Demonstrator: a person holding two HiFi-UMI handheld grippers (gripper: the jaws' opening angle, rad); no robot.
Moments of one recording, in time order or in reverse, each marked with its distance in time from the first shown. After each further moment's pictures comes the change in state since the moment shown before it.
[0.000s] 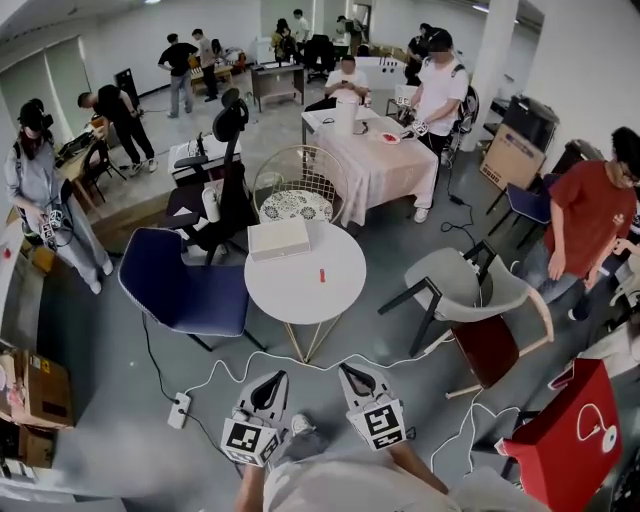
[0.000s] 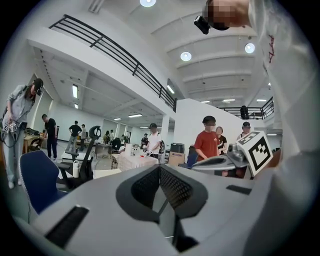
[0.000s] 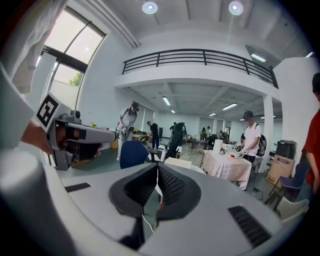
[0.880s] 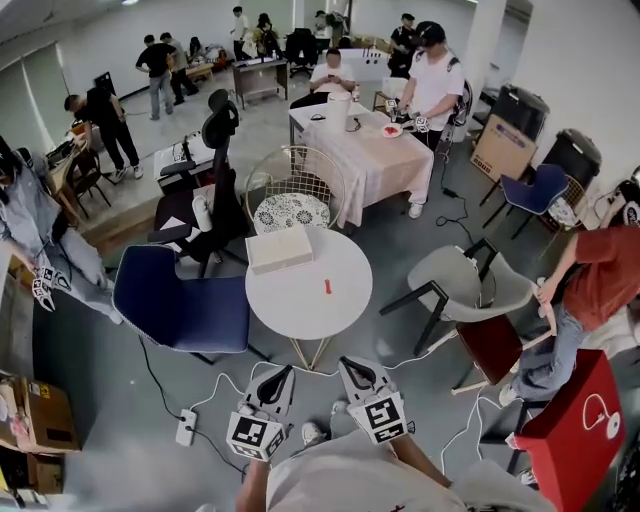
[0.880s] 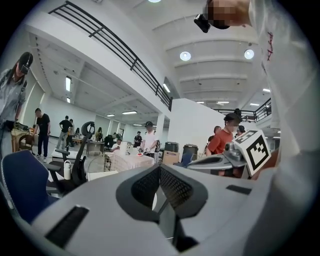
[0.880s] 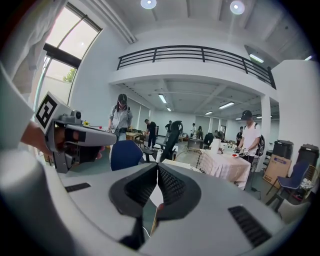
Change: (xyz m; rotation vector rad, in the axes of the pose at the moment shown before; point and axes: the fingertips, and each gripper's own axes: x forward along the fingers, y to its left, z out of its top) left arm 0.054 0.072 0.007 -0.011 0.021 -0.099; right arm 0.087 -0.016 0.021 0.011 0.026 -0.055
